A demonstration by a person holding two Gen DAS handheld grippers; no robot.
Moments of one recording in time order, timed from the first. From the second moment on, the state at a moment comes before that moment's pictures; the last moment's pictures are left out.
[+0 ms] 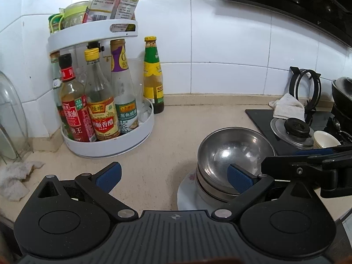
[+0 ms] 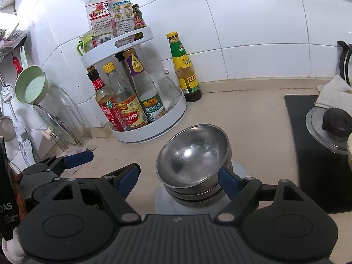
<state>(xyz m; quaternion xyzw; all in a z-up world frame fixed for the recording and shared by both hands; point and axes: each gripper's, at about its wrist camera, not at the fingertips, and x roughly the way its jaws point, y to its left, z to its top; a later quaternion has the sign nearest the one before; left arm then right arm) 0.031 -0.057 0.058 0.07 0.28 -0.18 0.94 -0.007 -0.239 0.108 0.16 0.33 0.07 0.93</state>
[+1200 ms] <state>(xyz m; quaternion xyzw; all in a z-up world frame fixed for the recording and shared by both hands) 0.028 -0.056 0.045 0.02 0.27 -0.16 0.95 -0.022 -0.251 0.090 0.14 0.33 0.02 0.93</state>
